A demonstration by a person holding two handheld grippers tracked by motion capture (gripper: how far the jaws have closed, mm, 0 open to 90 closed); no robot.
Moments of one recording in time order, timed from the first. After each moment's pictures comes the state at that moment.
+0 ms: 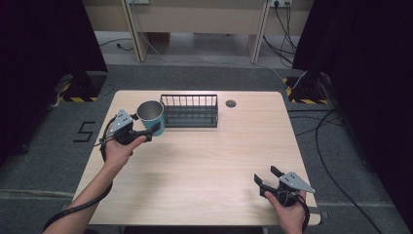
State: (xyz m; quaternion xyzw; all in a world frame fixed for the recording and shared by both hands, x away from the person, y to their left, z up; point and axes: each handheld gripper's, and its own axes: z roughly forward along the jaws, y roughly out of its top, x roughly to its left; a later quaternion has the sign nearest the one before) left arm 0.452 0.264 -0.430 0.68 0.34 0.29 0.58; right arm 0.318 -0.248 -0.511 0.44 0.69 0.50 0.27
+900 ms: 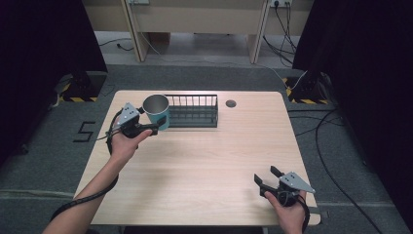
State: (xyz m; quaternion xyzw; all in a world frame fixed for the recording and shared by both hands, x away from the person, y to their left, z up) left arm 0.468 0.247 -0.418 0.68 0.33 0.29 0.58; right arm 0.318 -0.248 -0.511 0.44 0.69 0.50 0.27
